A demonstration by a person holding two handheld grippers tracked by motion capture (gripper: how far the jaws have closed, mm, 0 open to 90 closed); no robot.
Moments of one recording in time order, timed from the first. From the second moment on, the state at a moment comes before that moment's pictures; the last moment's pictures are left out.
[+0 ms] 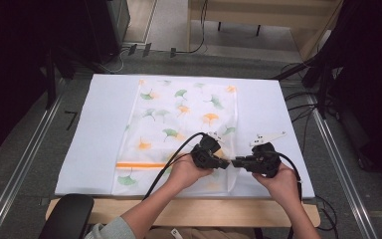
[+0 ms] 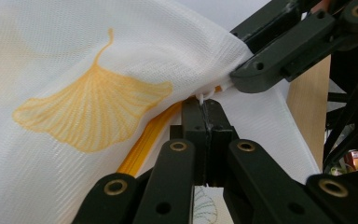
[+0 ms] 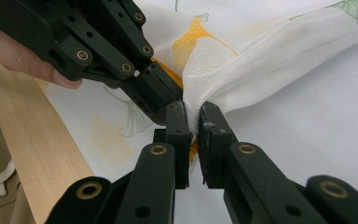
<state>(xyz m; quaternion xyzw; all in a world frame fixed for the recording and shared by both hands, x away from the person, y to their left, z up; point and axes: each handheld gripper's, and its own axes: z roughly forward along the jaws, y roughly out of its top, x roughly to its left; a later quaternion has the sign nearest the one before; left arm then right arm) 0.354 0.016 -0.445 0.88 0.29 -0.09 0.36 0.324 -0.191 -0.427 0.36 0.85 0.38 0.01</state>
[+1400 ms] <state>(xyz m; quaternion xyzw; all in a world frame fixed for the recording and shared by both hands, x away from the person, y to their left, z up) 0.361 0.038 -0.451 0.88 0.32 -0.10 0.33 0.324 -0.201 -0.426 0.37 0.85 0.39 0.01</state>
